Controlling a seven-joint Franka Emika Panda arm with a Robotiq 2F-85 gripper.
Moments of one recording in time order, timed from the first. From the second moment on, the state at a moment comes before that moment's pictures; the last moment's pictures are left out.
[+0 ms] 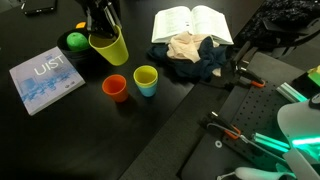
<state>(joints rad) 0.24 0.29 0.14 -2.00 -0.14 2.14 -0.02</state>
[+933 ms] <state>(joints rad) 0.17 0.26 0.15 -2.10 -0.03 2.19 -0.10</state>
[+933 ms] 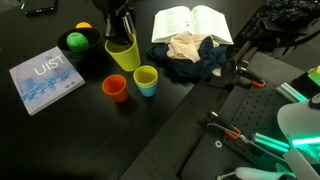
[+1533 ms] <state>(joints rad) 0.11 0.21 0.14 -2.21 -0.02 2.20 -0.12</state>
